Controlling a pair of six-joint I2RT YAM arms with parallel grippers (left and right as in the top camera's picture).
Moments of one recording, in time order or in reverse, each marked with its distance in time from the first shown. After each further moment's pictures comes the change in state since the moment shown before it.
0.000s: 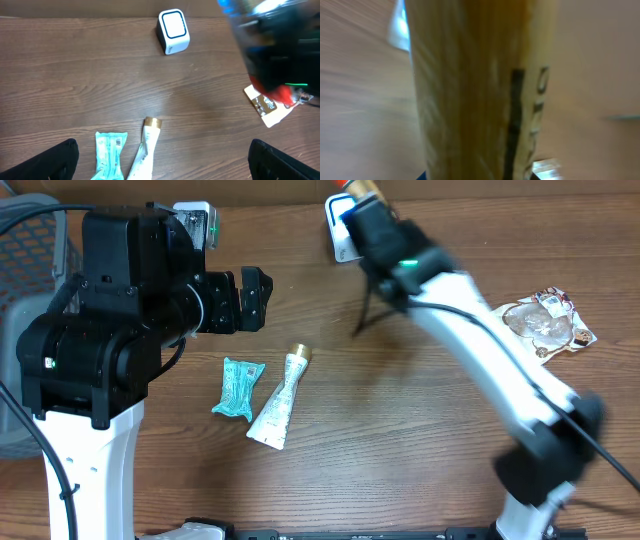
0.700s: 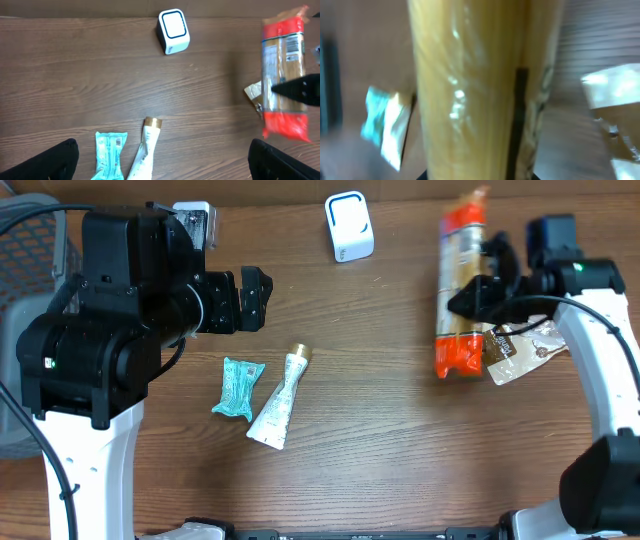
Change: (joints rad) left arm 0.000 0.000 0.000 0.000 0.000 0.000; right arm -0.561 -0.167 -0.480 0.075 -0.948 0.239
